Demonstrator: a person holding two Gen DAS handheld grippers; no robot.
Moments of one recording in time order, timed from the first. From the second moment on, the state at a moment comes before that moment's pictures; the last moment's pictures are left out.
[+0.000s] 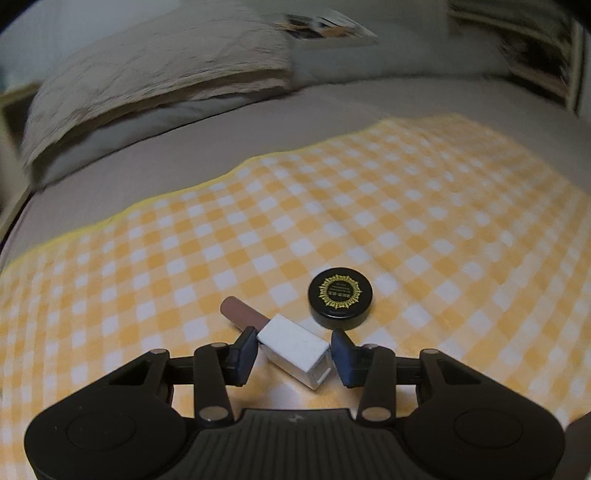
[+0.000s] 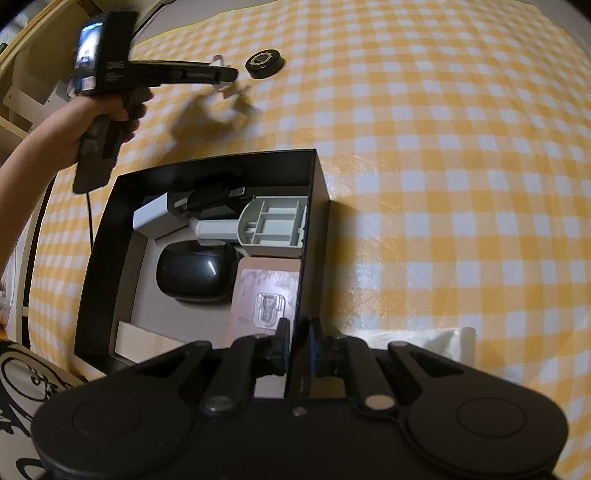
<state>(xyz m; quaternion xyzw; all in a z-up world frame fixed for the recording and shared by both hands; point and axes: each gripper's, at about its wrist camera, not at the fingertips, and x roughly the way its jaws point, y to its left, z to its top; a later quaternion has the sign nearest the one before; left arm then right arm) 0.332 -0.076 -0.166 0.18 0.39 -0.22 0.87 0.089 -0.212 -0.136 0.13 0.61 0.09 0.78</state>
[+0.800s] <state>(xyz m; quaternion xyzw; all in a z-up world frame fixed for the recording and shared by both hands) 0.169 -0.004 -0.049 -0.06 0.39 -0.28 0.87 0.091 -0.204 -0.140 0.10 0.60 0.07 0.79</state>
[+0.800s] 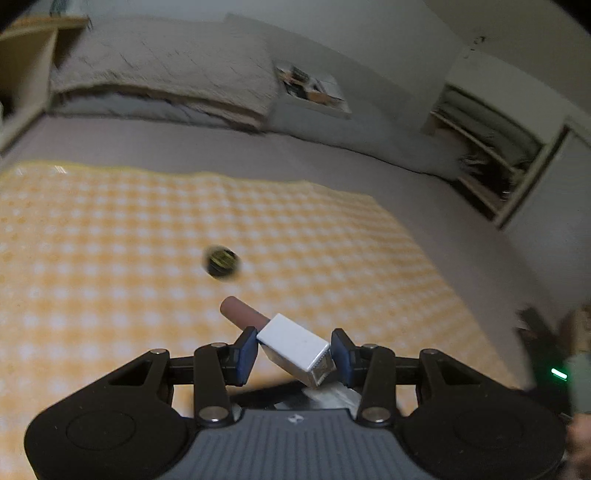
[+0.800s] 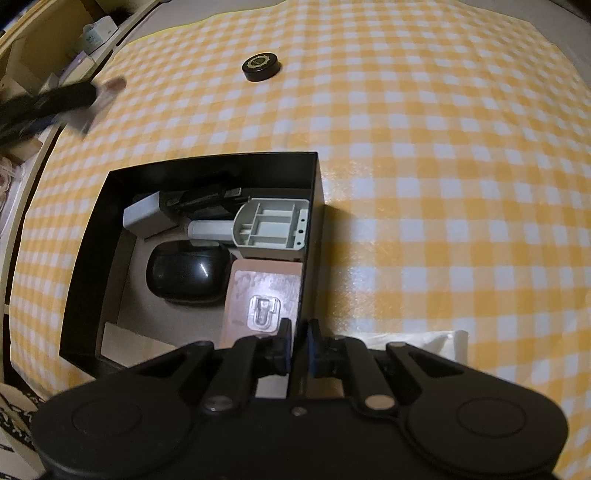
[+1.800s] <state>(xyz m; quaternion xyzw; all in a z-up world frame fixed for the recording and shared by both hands) 0.066 -0.053 -0.103 -0.13 0.51 -0.12 0.84 0.089 -0.204 -0.140 0.09 0.60 0.07 0.79</state>
